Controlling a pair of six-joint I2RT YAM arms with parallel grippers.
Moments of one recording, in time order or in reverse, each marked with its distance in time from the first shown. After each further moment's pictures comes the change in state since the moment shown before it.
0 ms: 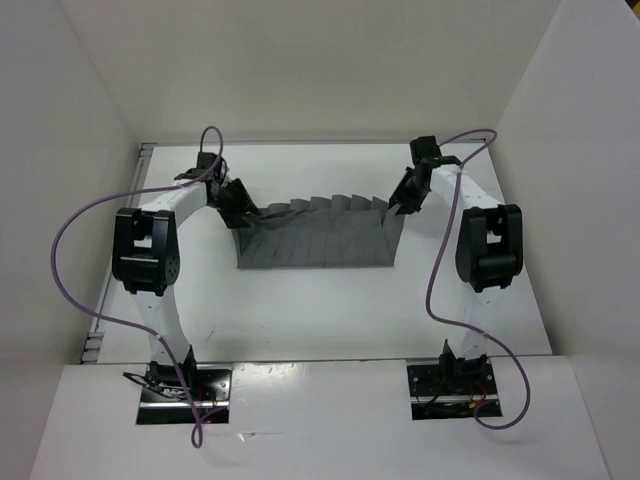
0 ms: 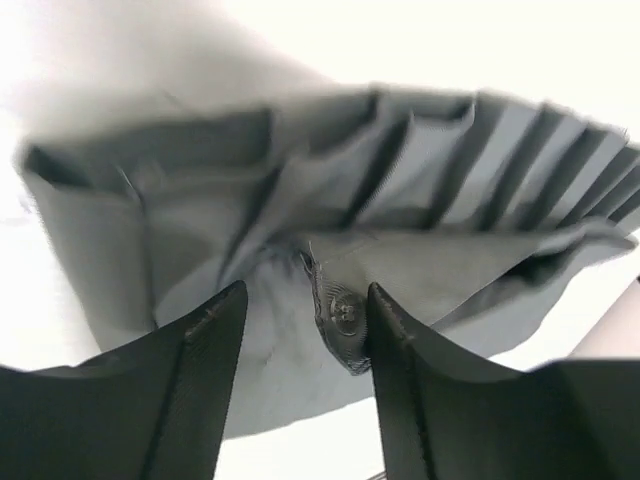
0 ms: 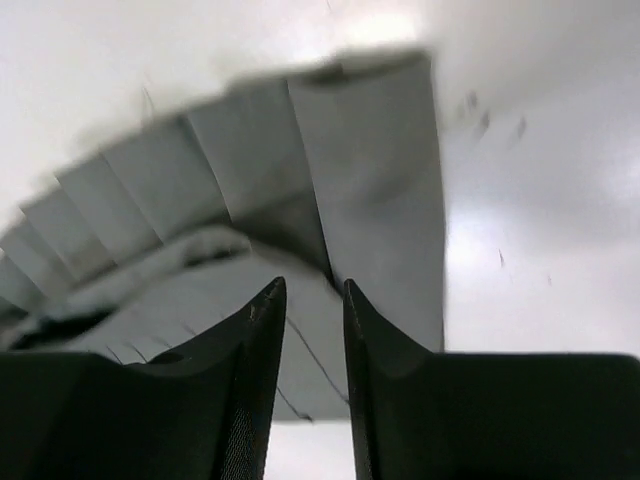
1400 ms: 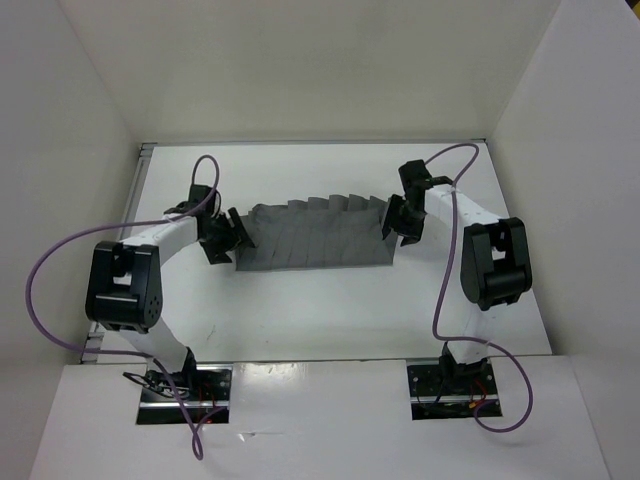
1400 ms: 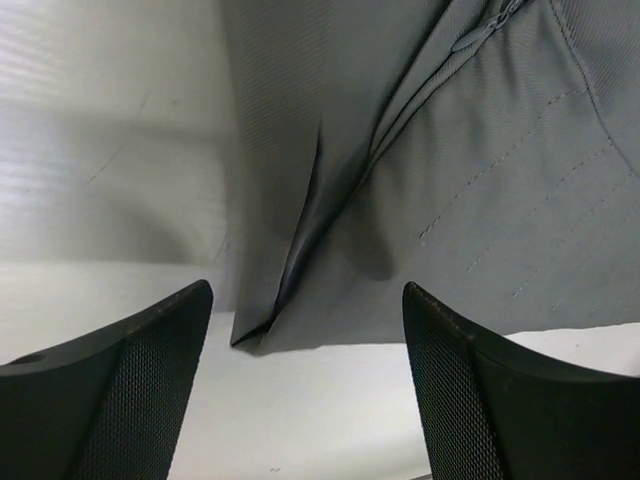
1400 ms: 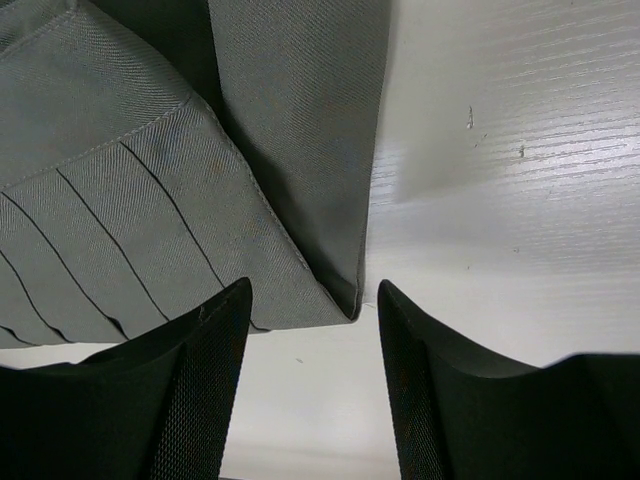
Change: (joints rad) left arm -0.004 -0.325 -0.428 0.053 -0.144 0.050; right arm 0.076 -0.135 -0.244 -0.011 0.030 -0.182
